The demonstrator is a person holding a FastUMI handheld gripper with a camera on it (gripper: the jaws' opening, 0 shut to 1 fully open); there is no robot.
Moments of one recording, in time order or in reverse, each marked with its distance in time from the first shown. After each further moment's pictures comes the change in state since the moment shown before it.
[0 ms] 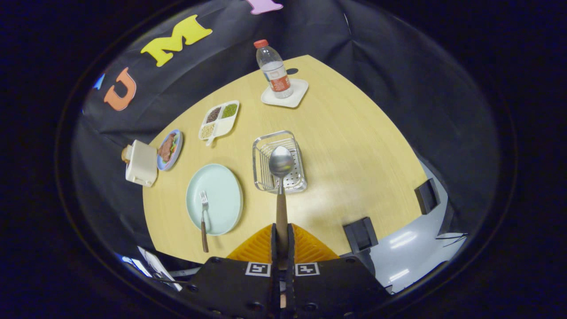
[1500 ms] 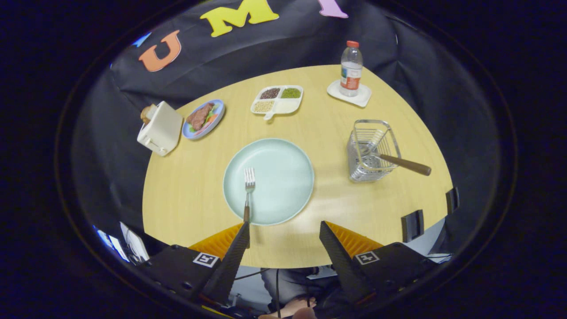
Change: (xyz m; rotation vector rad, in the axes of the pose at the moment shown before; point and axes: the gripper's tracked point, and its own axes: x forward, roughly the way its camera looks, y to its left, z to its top) arm 0.035 0.152 -0.083 -0.239 -0.031 0.010
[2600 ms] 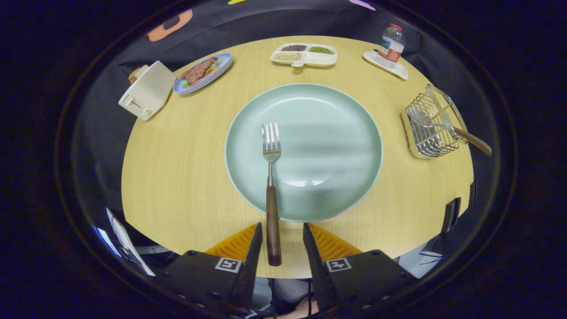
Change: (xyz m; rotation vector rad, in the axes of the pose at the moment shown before) arm 0.102 0.045 -0.048 -0.043 0.168 -0.069
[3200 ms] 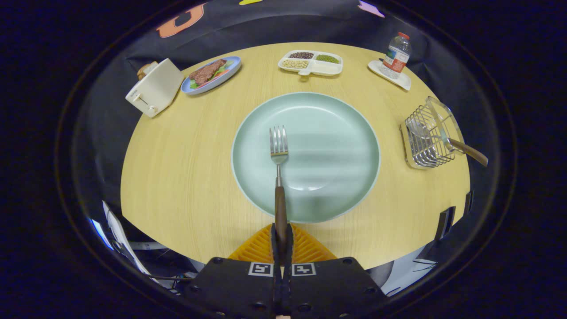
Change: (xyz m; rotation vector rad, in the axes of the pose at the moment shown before) arm -0.013 0.003 0.004 -0.060 -0.045 0.010
